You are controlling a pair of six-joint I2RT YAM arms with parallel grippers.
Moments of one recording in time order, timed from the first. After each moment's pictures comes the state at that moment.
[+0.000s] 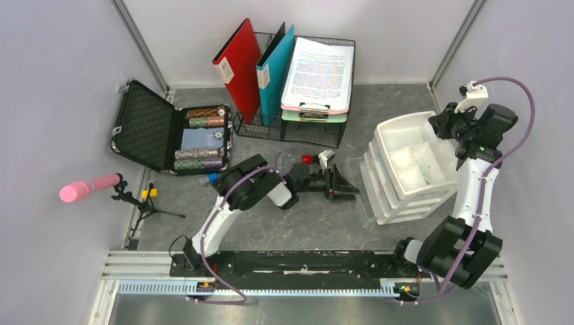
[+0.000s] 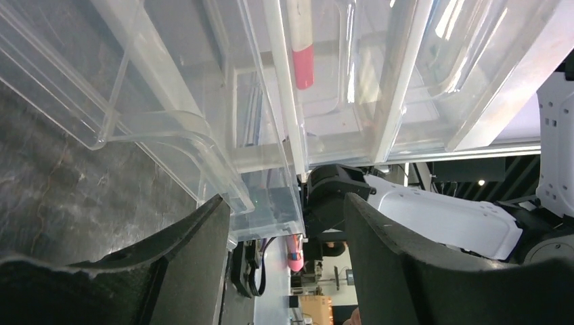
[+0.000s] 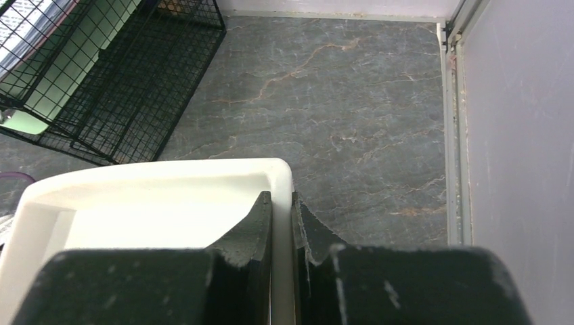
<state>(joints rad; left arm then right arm) -0.91 2.34 1.03 1.36 0.66 -1.49 -0.51 1.26 1.06 -0.22 -0.67 -0.15</state>
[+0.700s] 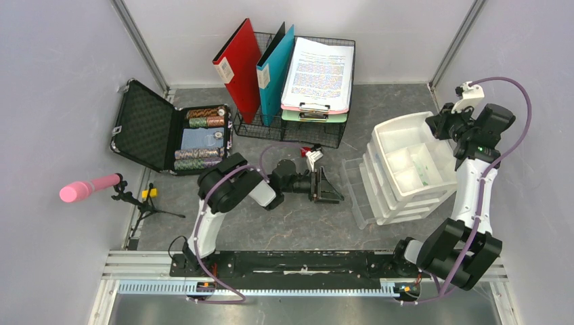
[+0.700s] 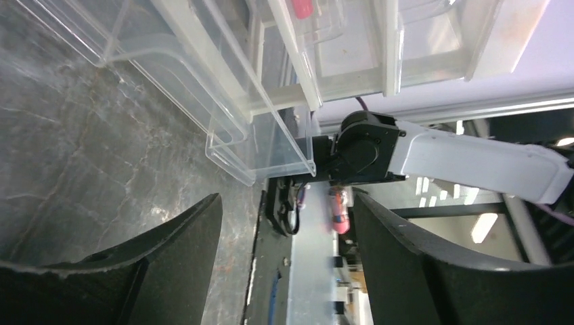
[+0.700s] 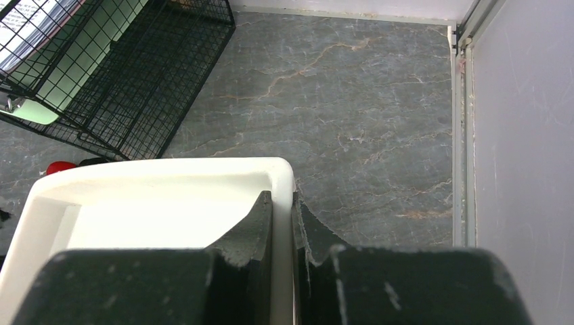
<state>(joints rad) -0.84 2.16 0.82 1.26 0.77 -1.25 -0.50 1.25 1.06 -0.24 -0.66 -0.19</state>
